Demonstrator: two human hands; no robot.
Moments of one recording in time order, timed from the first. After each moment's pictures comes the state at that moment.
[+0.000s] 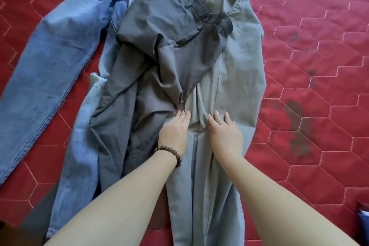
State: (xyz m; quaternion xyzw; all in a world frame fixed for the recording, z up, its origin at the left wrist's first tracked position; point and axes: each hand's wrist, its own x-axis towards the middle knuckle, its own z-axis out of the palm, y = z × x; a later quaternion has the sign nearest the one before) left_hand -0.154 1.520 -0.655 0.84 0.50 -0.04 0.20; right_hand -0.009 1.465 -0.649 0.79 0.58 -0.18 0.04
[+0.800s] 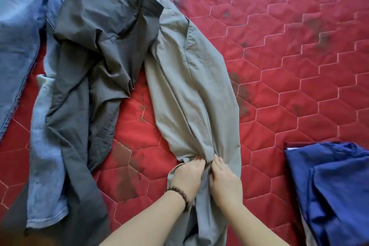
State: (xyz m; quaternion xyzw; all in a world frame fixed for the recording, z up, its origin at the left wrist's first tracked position) left_hand -0.089 1.319 -0.605 0.90 0.34 0.00 0.27; right_hand 0.008 1.236 -0.602 0.86 0.44 -0.26 -0.03
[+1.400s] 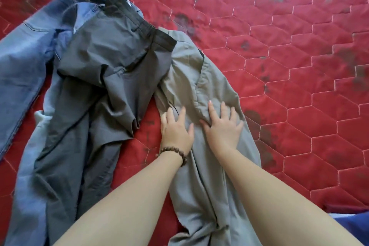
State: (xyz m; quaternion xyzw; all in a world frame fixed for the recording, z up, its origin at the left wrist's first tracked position) left_hand -0.017 1.534 -0.661 0.78 0.57 0.09 0.22; right_hand 0.106 1.487 -0.657 0.88 0.44 -0.16 0.02
